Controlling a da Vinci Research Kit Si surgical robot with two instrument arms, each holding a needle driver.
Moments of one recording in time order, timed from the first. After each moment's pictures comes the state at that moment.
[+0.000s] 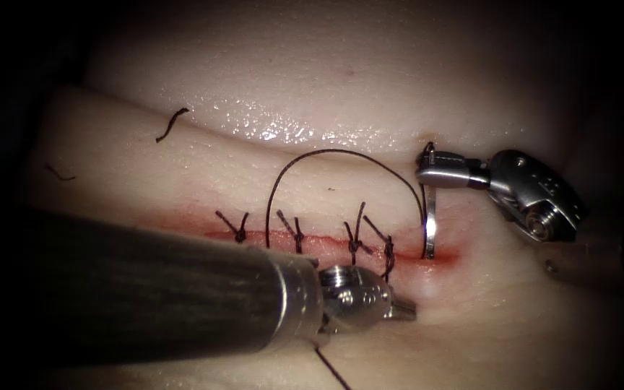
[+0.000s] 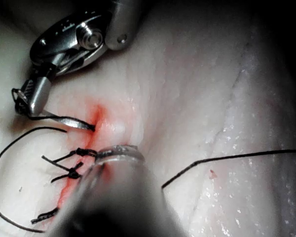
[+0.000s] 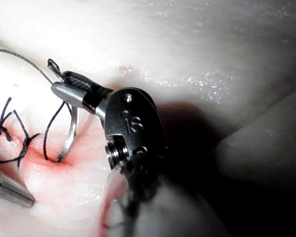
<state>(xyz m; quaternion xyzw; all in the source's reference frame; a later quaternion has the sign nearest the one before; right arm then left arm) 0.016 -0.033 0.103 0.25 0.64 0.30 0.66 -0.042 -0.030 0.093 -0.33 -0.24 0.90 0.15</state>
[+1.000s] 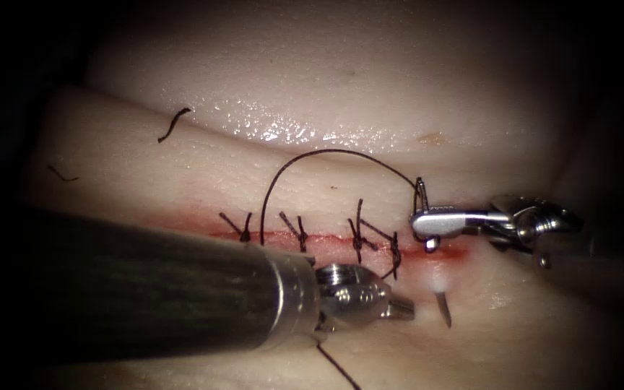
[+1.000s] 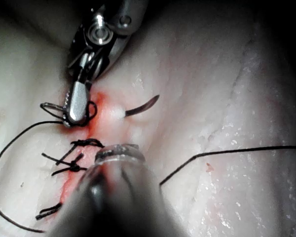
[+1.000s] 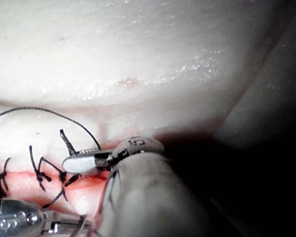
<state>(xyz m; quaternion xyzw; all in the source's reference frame) 0.016 -0.037 0.100 0.48 0.51 0.51 0.50 -0.042 -0.030 0.093 -0.33 -0.24 0.90 0.14</state>
